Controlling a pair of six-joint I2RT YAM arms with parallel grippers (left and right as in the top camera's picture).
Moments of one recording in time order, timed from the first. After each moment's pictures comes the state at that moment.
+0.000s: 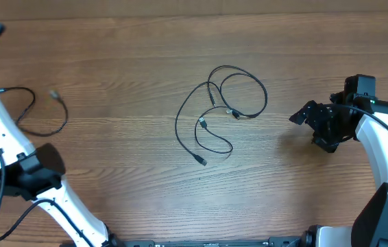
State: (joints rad) left arm 0.44 2.17 2.73 -1.44 -0.06 -0.59; right arm -0.22 1.56 1.07 -0.90 -0.35 0.47
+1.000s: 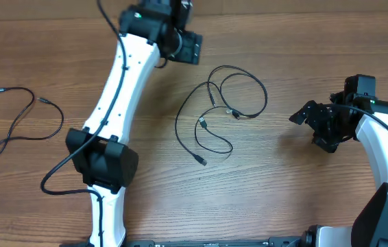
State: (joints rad) left arm -0.35 2.17 2.29 -1.21 0.10 -0.15; right arm -0.22 1.56 1.07 -0.90 -0.35 0.46
